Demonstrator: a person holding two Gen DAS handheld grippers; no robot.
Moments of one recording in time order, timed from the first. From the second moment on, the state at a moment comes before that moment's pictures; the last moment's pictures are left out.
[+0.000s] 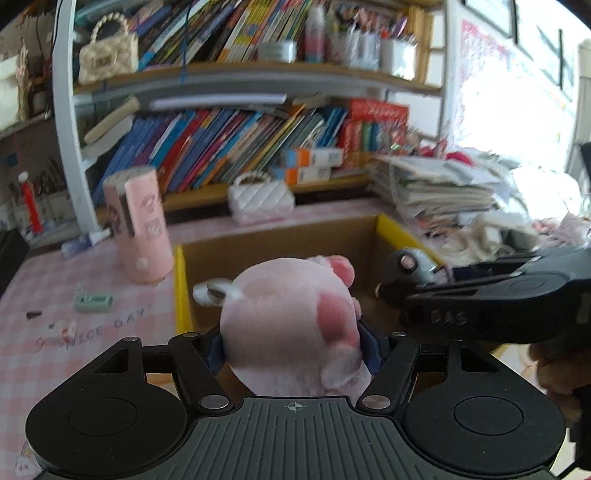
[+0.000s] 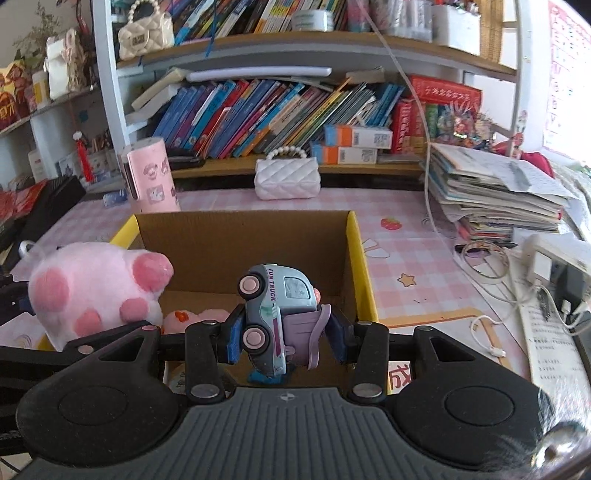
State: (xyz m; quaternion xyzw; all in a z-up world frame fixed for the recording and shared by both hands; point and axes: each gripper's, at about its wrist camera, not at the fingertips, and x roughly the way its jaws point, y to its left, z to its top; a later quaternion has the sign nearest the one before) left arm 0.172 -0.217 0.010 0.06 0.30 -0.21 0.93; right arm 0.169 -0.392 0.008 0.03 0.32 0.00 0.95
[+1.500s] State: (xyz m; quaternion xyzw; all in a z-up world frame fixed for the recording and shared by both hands) left arm 0.177 -0.236 -0.010 0.15 0.31 -0.18 0.92; right arm 0.221 -0.375 -0.023 -0.08 0.42 0.10 0.90
